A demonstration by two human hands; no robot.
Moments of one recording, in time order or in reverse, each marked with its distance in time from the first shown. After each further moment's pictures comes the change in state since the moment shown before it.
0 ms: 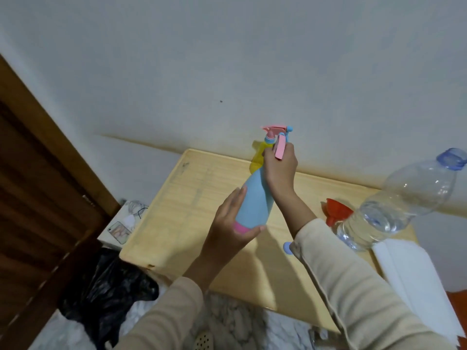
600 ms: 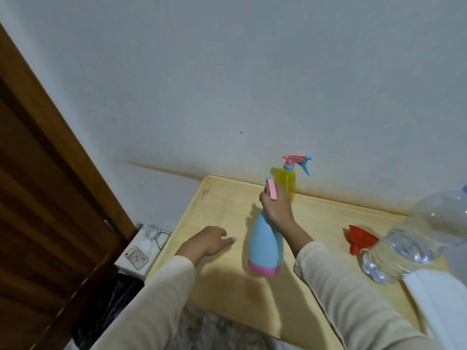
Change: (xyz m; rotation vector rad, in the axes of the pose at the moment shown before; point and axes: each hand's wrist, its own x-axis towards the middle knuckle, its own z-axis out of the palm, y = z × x) left_hand 0.053 -0.071 -0.076 0.349 -0.863 -0.629; right_hand -0.006 0.033 0.048 -0.117 -0.253 -0.026
